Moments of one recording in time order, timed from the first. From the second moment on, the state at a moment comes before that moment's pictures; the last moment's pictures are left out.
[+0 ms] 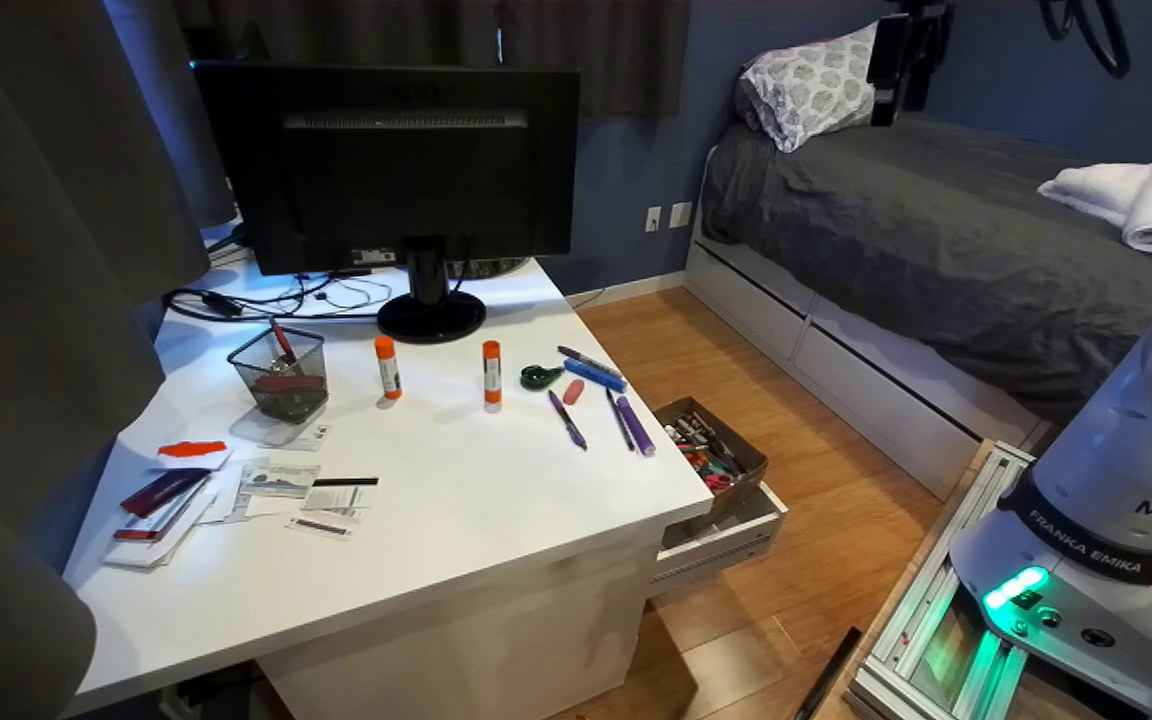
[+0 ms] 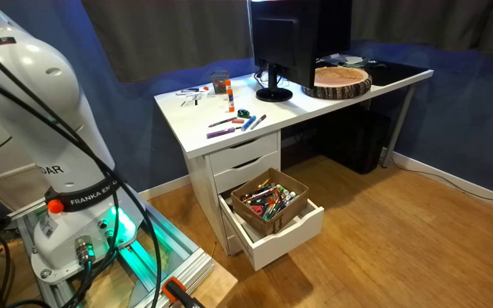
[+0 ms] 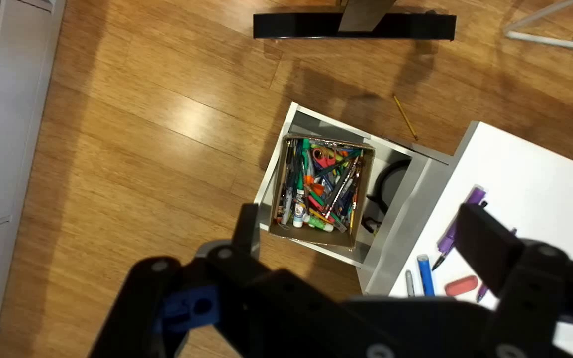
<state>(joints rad) -0.09 -0.54 -0.09 -2.20 -0.16 1.53 -0.15</state>
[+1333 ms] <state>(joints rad) 0.02 -0.09 -0.03 -2.30 -0.13 1.97 -0.17</state>
